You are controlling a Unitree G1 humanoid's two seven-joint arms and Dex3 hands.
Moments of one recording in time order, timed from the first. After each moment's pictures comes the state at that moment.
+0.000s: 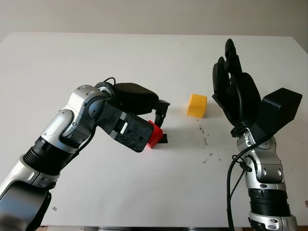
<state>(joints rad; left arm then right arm) -0.80 0.55 -0.41 0.02 0.62 -0.06 -0.88 -0.38 -0.20 -0.11 -0.03 0.12 0.15 0.13</state>
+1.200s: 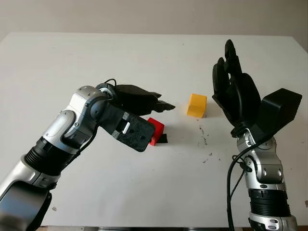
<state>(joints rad) -0.80 0.56 -0.35 -0.02 0.51 0.02 -0.96 -0.38 -0.20 -0.11 -0.03 0.12 0.15 0.14</state>
